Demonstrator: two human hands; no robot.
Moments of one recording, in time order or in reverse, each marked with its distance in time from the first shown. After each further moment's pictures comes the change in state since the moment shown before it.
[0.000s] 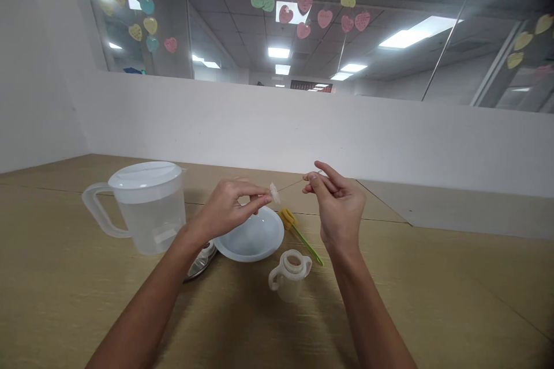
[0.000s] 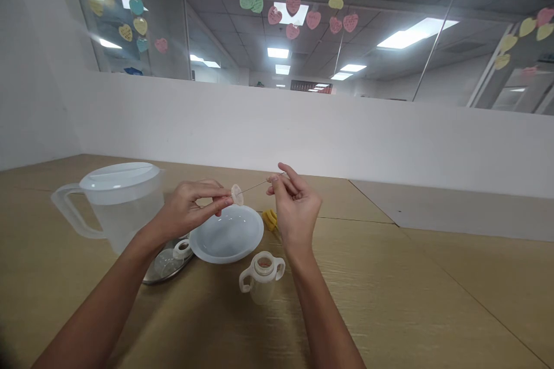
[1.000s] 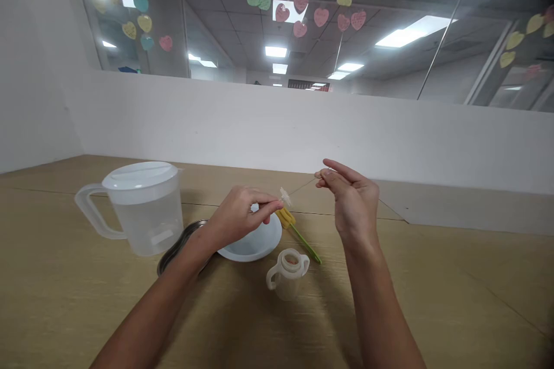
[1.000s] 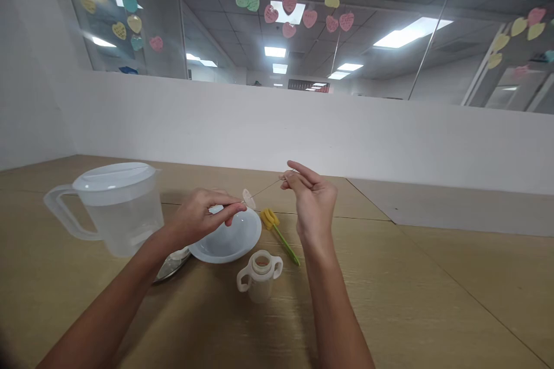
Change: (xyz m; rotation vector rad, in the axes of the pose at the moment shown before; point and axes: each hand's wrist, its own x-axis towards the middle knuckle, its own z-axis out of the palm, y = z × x) left_hand 0.004 0.011 0.022 0.039 -0.070 -0.004; right_hand 0.019 -0.009 -0.017 0.029 0.028 0.083
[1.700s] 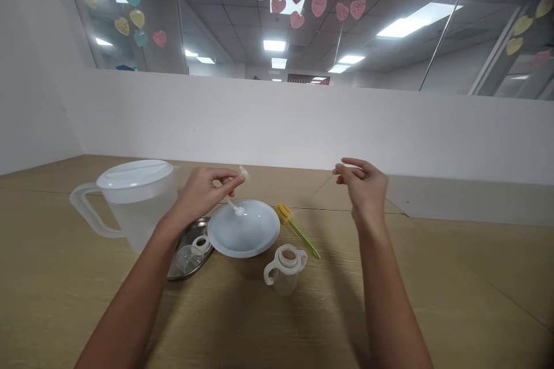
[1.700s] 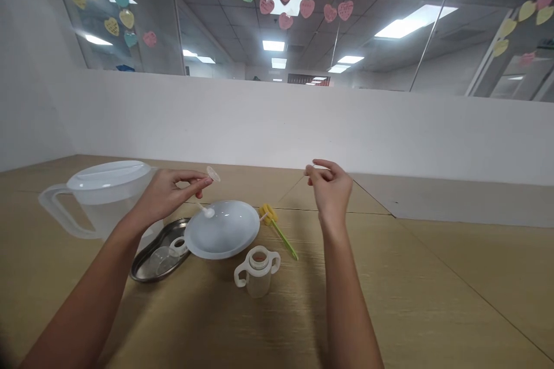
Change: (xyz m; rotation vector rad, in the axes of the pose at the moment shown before) left_hand -0.002 -0.041 -0.033 0.066 0.155 -0.299; right_hand 0.045 0.031 -0.044 -0.250 0.123 -0.037
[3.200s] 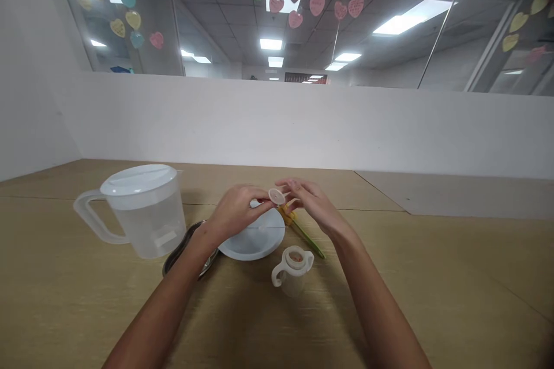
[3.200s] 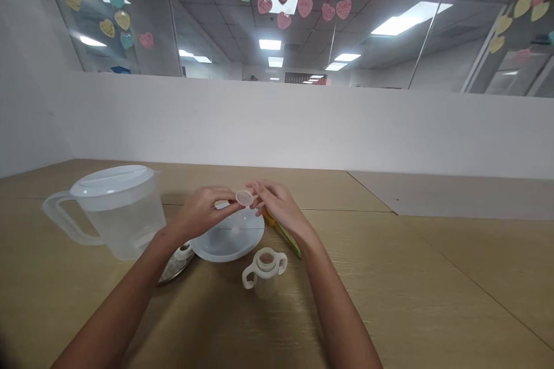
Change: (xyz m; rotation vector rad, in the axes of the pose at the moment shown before) left_hand -0.002 0.009 0.037 0.053 -0.199 0.296; right_hand -0.049 -0.002 0.045 -0.049 -0.914 0.132
